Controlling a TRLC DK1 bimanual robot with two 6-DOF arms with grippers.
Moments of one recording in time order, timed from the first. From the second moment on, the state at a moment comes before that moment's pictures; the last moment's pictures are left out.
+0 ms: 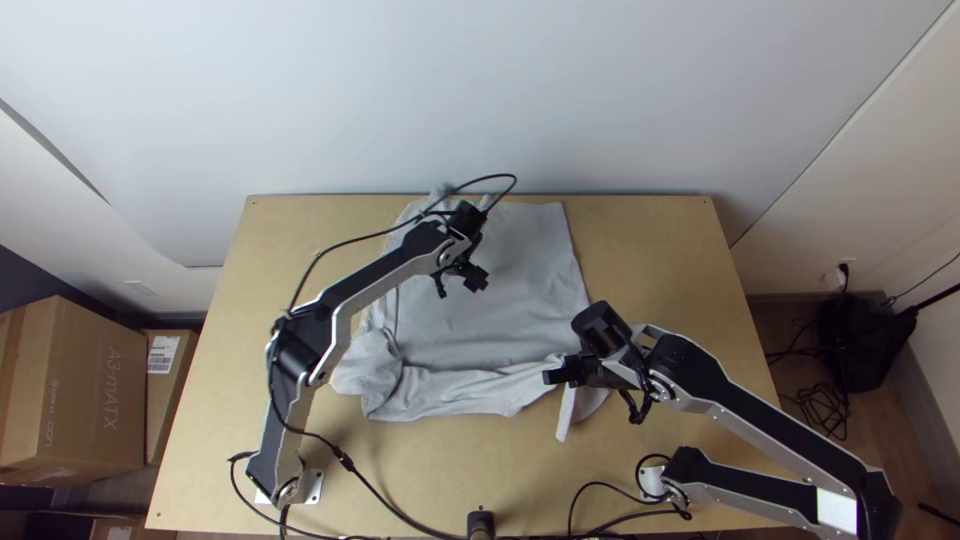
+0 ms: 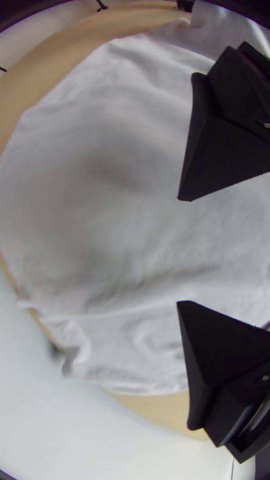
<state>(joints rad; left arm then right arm) -0.63 2.19 1.95 -0.80 -0.22 0.05 0.85 1.15 1.00 -0.94 -0.01 0.63</state>
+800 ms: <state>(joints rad) -0.70 2.42 2.22 -0.96 -0.20 -0.10 0.85 1.14 0.98 -0.88 0.00 0.63</state>
